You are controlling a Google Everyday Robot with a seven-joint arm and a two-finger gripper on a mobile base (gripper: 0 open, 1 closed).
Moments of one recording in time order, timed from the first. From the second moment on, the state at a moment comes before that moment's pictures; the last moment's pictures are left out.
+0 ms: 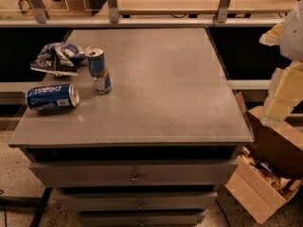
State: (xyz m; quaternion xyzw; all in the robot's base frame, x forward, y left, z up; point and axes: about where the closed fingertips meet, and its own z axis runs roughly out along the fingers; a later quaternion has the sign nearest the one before) arm 0.438 -0.217 0.976 -0.60 0.78 -0.03 0.16
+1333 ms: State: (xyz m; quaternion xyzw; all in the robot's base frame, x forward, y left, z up) arm 0.509 -0.023 1.013 -0.72 0.66 -0.03 0.20
